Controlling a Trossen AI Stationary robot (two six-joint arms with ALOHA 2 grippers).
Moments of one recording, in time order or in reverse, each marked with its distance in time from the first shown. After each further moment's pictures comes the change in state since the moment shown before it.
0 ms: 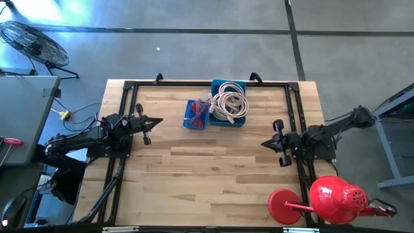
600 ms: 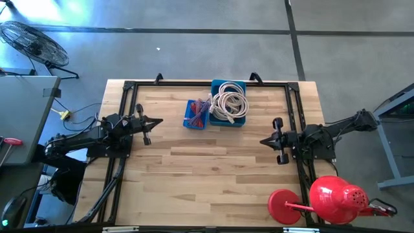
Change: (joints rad) left arm 0.000 0.000 0.000 -0.011 0.009 0.014; right arm -0.094 0.000 -0.020 0.020 -0.063 -0.053
